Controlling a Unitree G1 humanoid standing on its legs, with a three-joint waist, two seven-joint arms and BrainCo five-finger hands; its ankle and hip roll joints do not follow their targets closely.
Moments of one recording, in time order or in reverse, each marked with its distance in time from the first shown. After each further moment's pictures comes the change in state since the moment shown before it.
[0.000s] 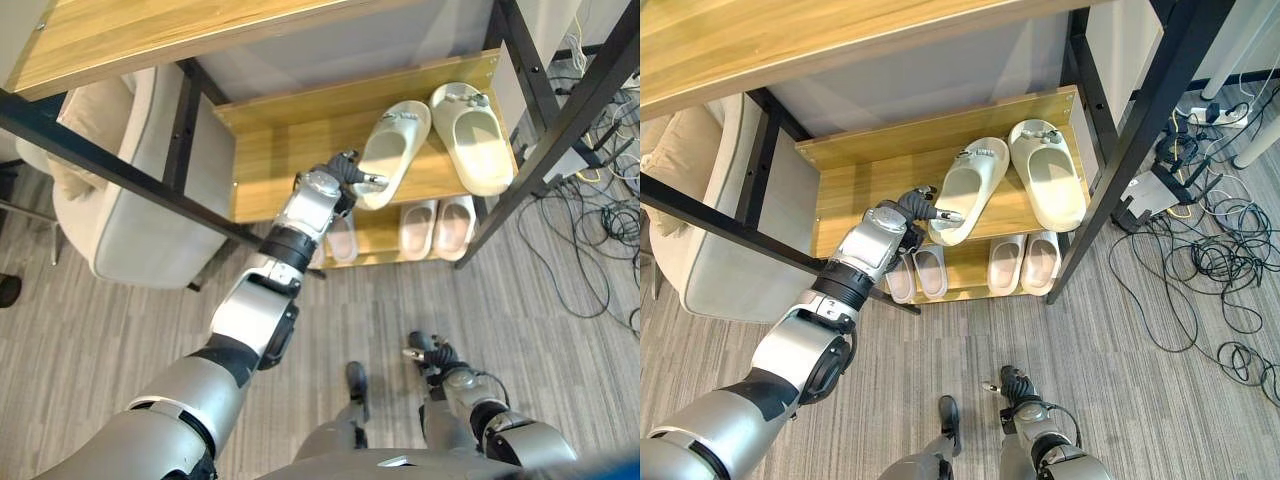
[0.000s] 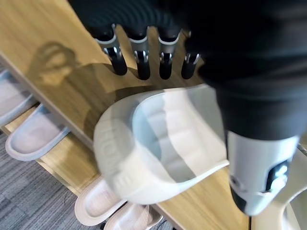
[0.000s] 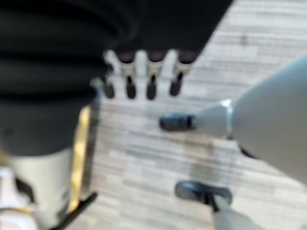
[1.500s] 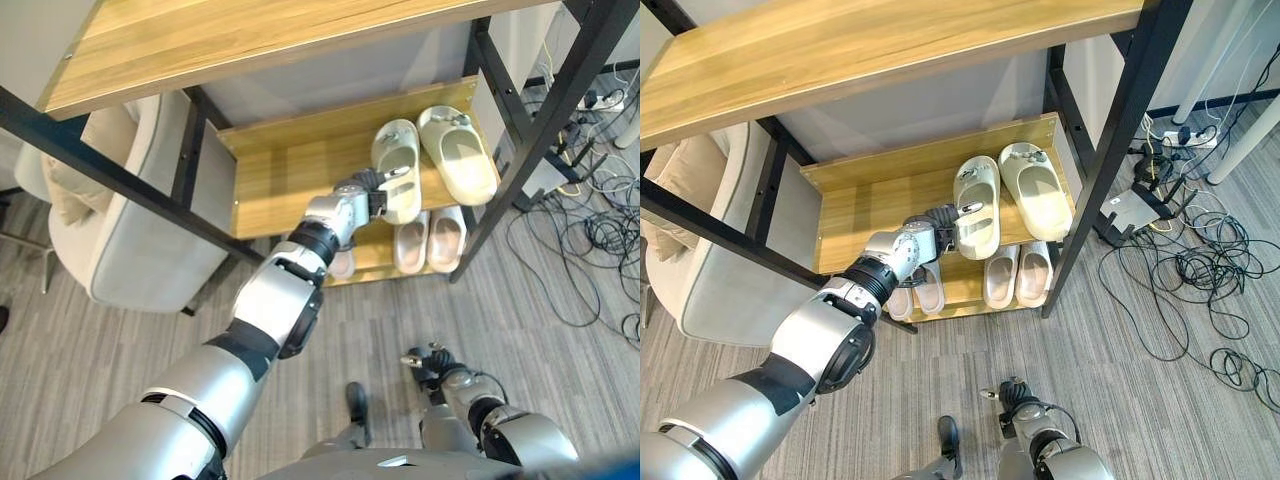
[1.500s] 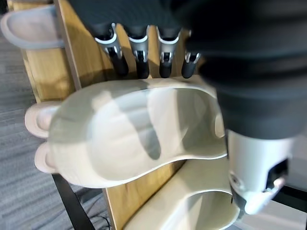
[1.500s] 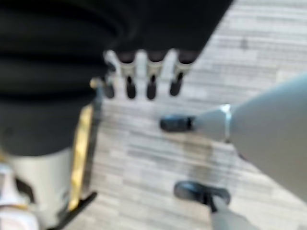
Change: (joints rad) left arm -0.159 -0.114 0.000 0.417 -0.789 -0.222 0.378; right arm -0.041 0.002 0.044 0.081 -0.001 0.045 0.021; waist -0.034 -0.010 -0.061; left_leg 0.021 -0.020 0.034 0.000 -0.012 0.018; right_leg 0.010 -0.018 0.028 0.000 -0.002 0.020
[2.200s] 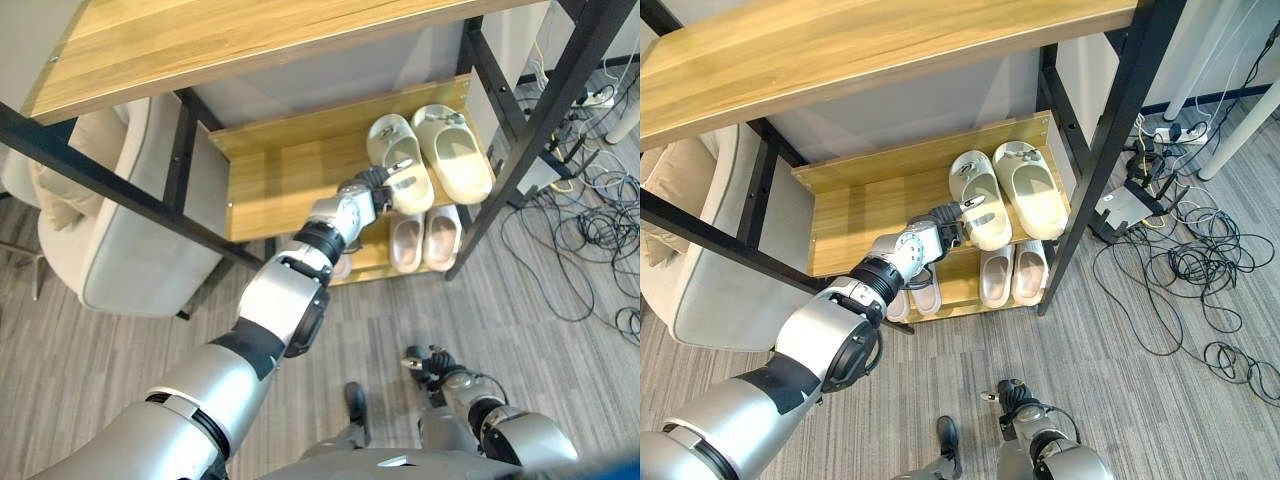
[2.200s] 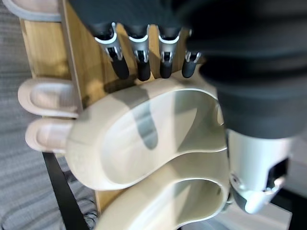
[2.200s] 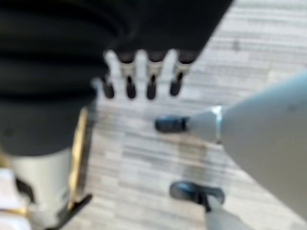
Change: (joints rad) left arm -0.019 -0.036 0.079 0.047 -0.018 -0.068 0.003; right arm 0.000 0.000 0.017 0.019 0.000 -0.002 0.011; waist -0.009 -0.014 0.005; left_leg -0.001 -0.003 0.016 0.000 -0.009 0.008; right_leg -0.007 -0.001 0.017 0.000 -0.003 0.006
